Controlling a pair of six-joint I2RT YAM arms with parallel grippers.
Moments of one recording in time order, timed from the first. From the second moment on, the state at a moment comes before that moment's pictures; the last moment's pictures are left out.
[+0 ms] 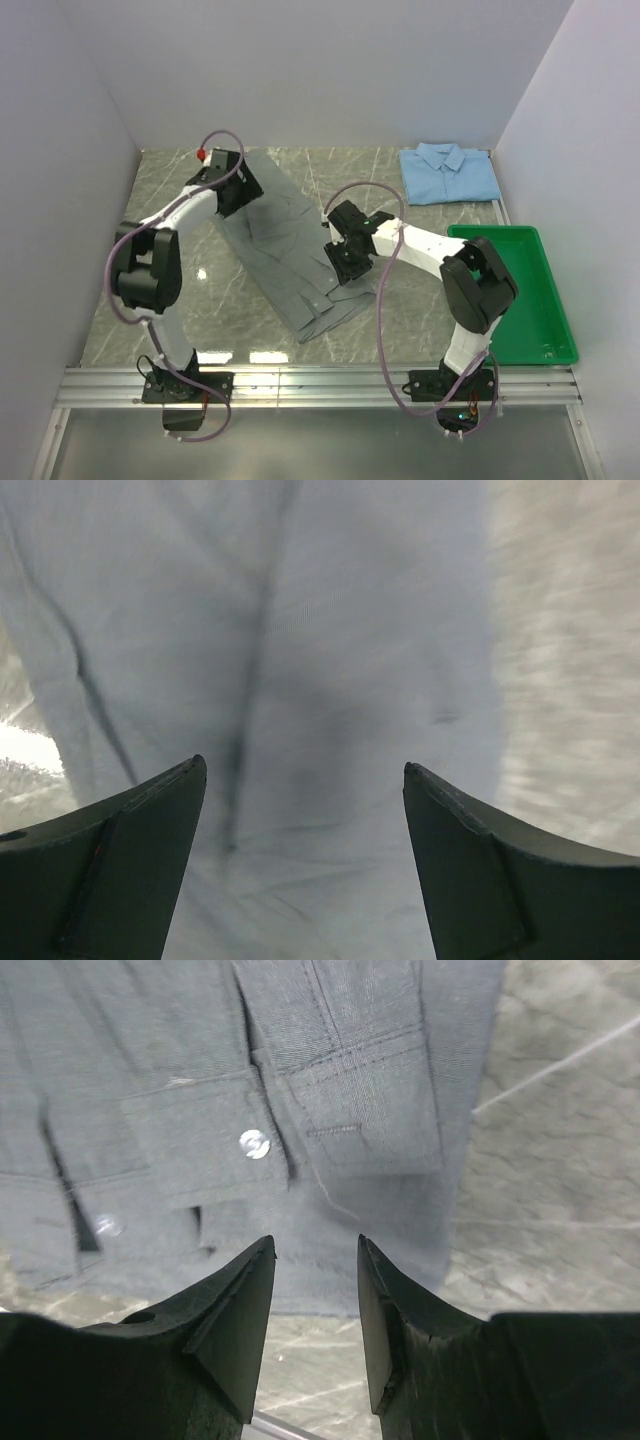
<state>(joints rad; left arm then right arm) -0.21 1.82 1.37 -0.35 -0.13 -0.73 0.68 1.76 1.21 -0.70 -0.08 0.18</state>
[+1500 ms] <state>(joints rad) -0.20 1.26 1.17 -0.44 -0.08 -0.70 0.53 1.37 1.12 -0.58 -0.21 0.37</state>
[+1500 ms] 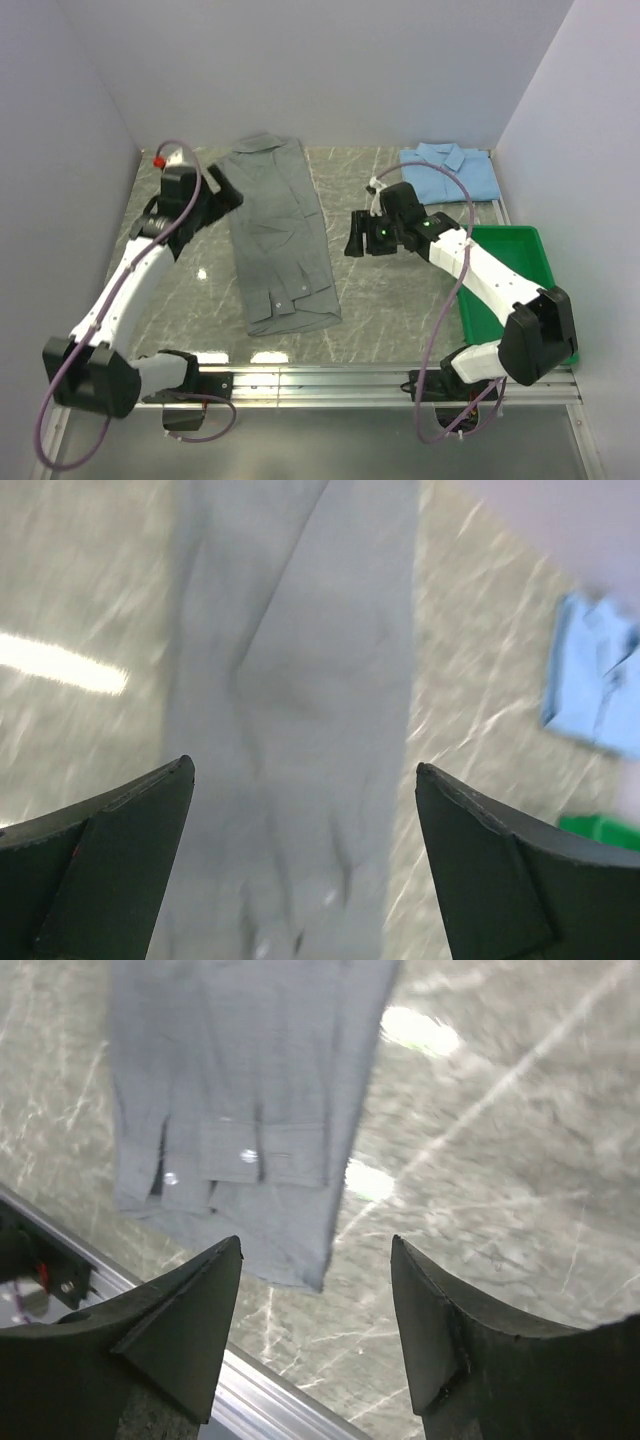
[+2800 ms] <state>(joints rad) -0.35 1.15 0.47 -0.60 0.29 -0.96 0.59 1.70 0.83 -0.33 -0.62 0.61</state>
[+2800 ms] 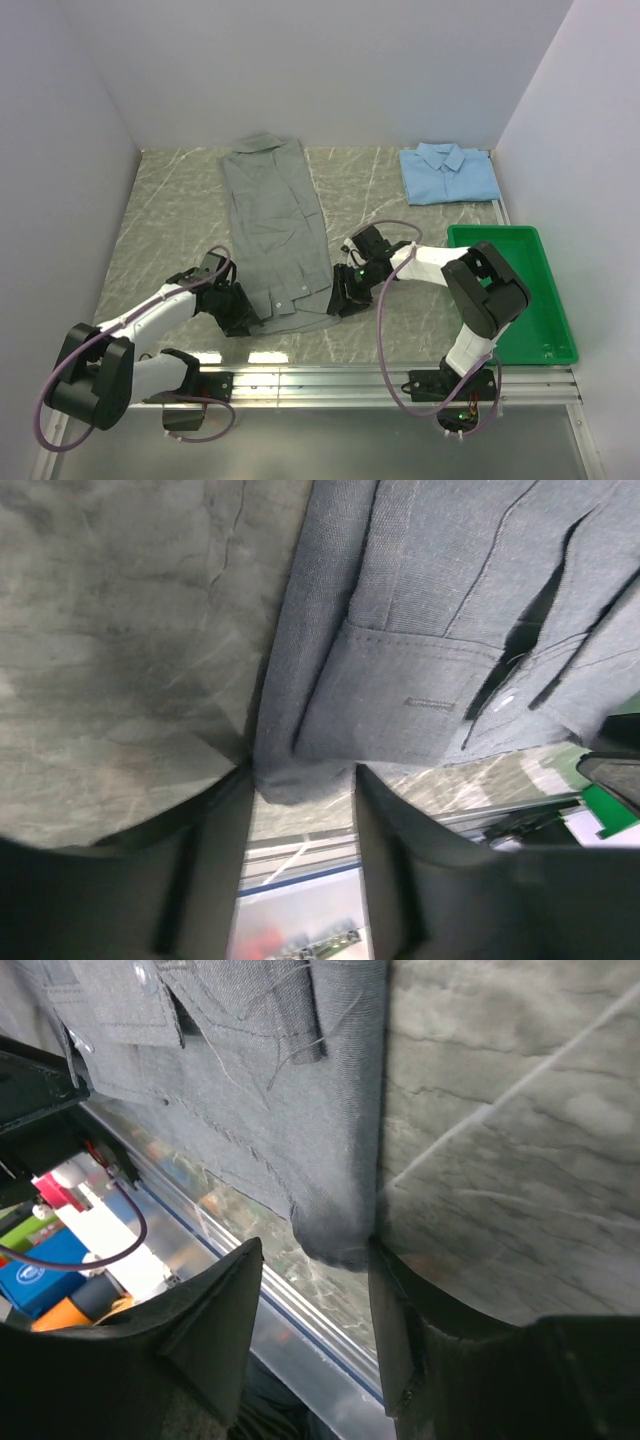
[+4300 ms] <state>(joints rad) -0.39 0.78 0.70 -0.95 0.27 -1.00 0.72 1.48 1.02 -0.73 -0.51 0.44</state>
